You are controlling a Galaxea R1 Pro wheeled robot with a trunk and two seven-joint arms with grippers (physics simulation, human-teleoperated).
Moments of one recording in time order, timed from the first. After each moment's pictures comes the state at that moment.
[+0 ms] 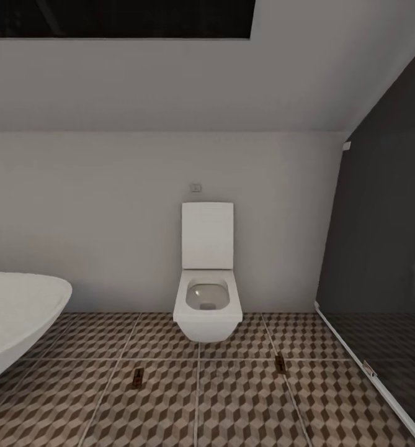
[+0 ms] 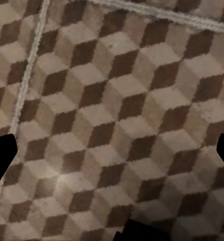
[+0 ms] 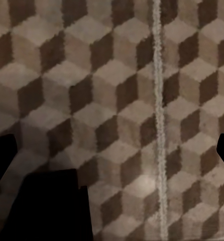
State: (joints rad) left arm -0.33 0.07 -0.15 -0.01 0.37 0.03 0.19; right arm -0.20 -0.07 0.10 0.03 -0.10 -0.10 -0.12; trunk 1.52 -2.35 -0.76
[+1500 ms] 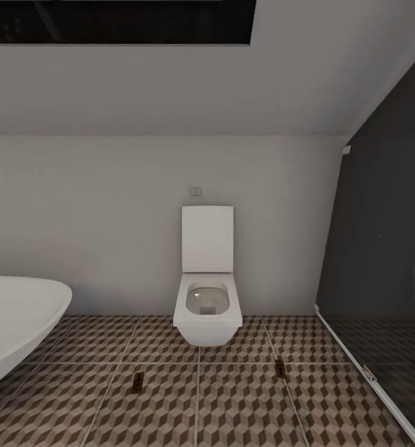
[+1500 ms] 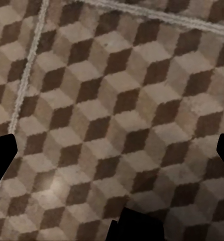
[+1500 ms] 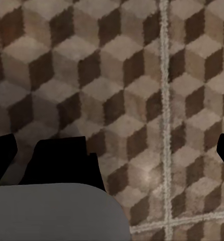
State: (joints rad) left arm -0.28 0.04 -0.15 -0.01 0.37 -0.05 0.19; right arm -0.15 -0.05 0.09 0.03 -0.10 -0.12 -0.11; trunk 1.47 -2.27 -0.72
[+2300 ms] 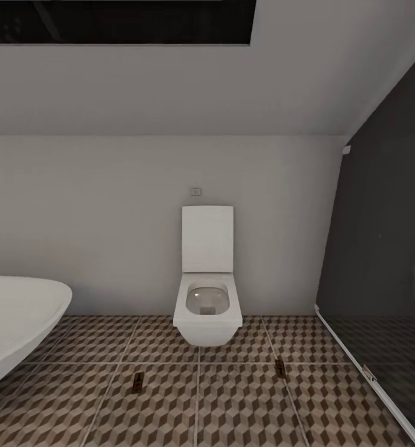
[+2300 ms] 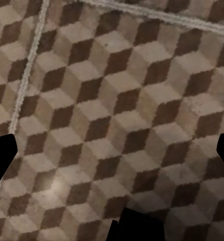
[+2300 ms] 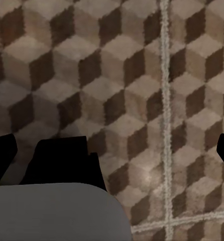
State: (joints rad) left arm -0.28 0.04 -0.15 -0.01 0.37 -0.05 0.19; right arm -0.15 -0.05 0.09 0.03 -0.10 -0.12 -0.11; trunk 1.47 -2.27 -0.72
